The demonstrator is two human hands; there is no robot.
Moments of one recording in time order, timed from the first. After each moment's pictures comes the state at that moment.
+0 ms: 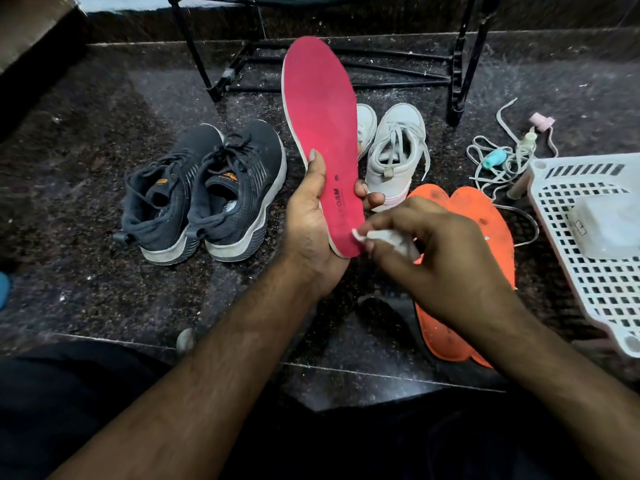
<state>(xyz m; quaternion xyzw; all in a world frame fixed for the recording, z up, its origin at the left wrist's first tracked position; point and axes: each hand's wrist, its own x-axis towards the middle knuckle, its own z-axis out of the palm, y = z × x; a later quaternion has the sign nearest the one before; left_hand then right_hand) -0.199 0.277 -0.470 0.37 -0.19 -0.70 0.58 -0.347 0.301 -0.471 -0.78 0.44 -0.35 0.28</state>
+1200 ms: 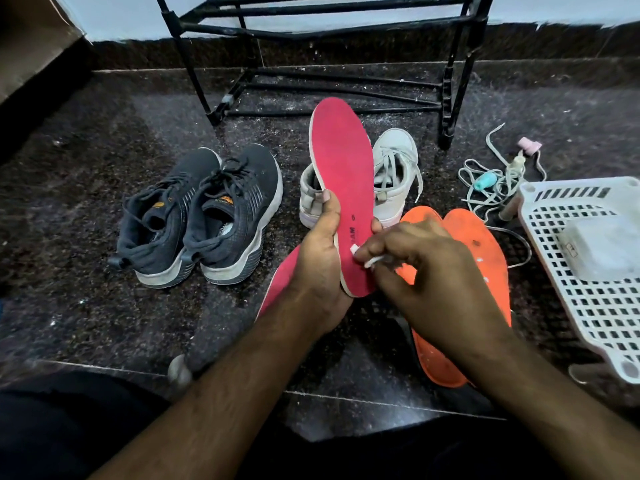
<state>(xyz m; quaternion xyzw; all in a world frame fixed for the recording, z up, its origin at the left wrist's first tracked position) -0.214 0.282 -0.471 0.38 -0.14 -0.73 0.55 -0.344 0.296 -0.469 -0.79 0.44 -0.36 0.22</state>
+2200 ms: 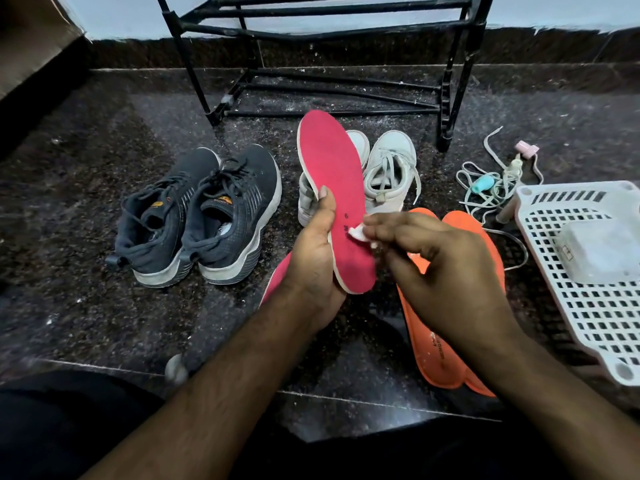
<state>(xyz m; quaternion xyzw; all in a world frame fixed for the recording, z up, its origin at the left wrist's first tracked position) -0.210 0.279 -0.472 0.38 -0.16 -0.72 0.55 -0.350 0.291 -0.463 -0.79 0.42 -0.40 0.21</state>
